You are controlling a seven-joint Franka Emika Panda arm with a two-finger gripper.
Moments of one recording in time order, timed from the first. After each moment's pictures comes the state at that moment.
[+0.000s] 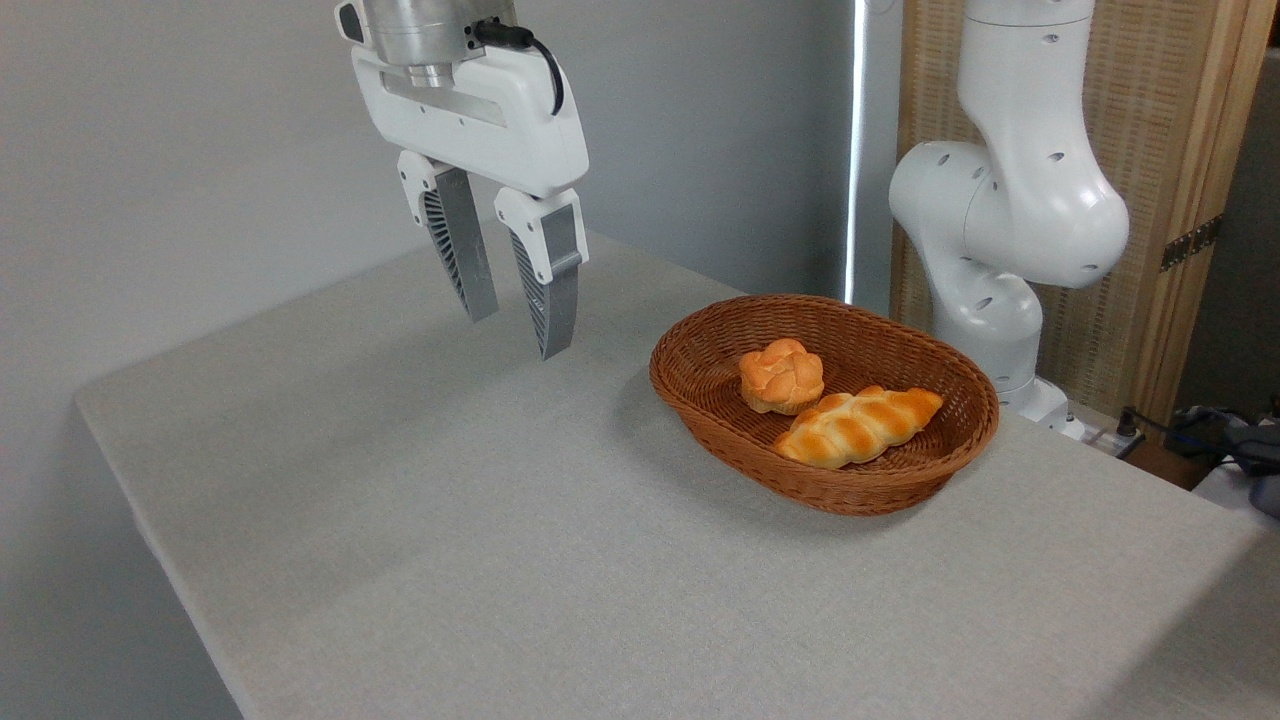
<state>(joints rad) -0.07 -0.03 -0.03 -1.62 -0.02 1.58 0.61</state>
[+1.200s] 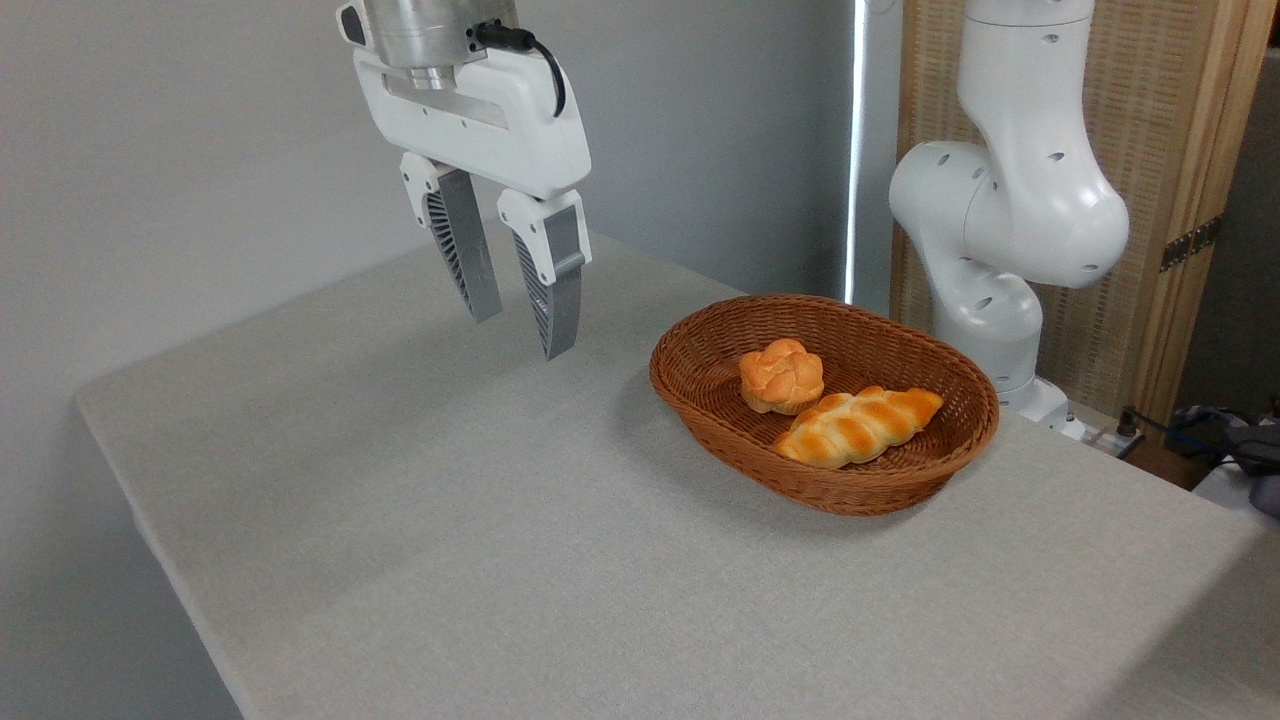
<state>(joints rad) -0.07 -0.03 -0.03 -1.62 -0.02 1.57 0.61</state>
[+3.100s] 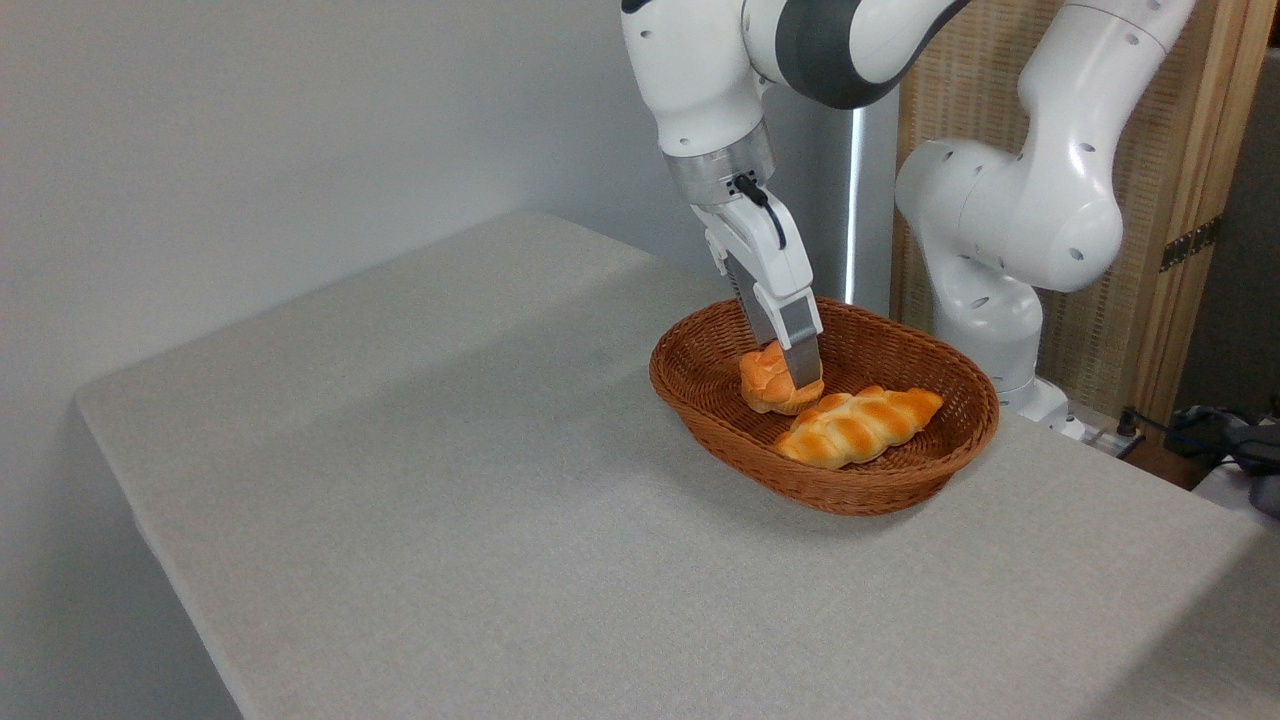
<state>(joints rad) -0.21 -0.68 -0.01 -2.60 0.00 1.68 0.94</state>
